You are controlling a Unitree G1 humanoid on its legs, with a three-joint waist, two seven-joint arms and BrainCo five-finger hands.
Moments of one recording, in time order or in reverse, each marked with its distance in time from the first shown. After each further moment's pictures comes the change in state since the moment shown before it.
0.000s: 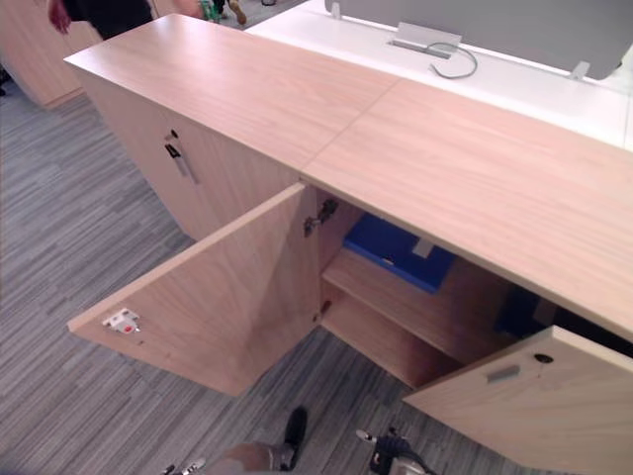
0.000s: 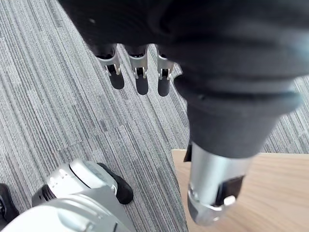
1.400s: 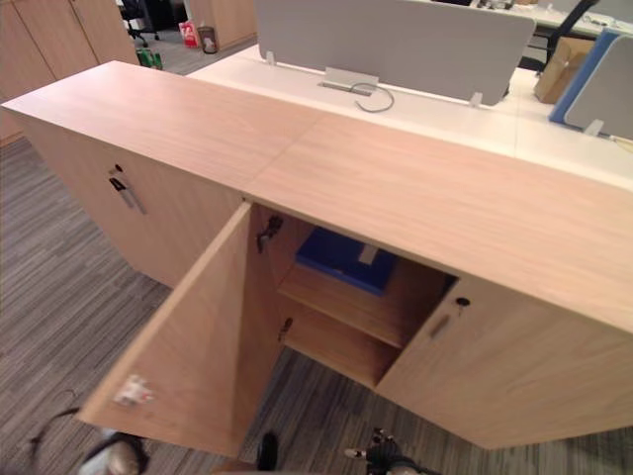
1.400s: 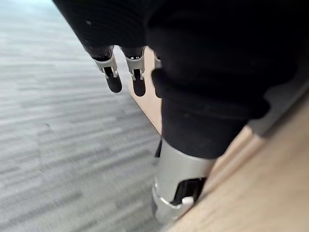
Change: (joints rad) left arm 0.006 0.228 -0.383 -0.422 1.070 0.032 0.069; right arm 0.086 -0.047 0.285 -0.091 -0.089 -0.025 0.051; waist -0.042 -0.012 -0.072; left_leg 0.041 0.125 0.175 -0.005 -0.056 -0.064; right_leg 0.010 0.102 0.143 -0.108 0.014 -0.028
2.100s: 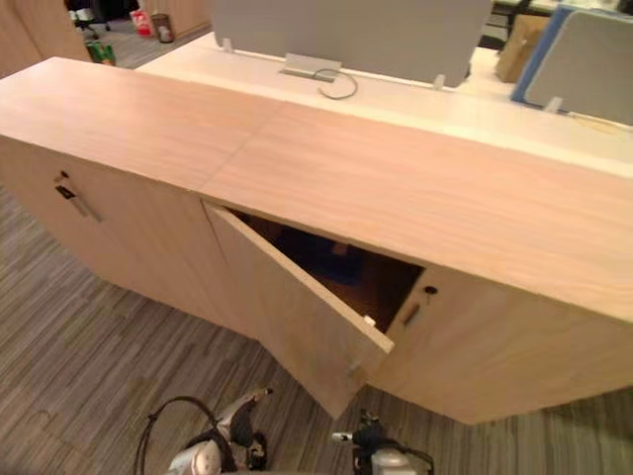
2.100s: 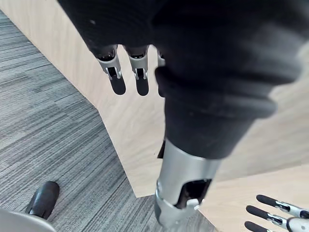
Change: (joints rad) left arm -0.058 -0.100 -0.288 -0.006 -0.045 -0.104 -0.095; right arm -0.044 0.053 0.008 -0.019 -0.075 -0.002 -0.026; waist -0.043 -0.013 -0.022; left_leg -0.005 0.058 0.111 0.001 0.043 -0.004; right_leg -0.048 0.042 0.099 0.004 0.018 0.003
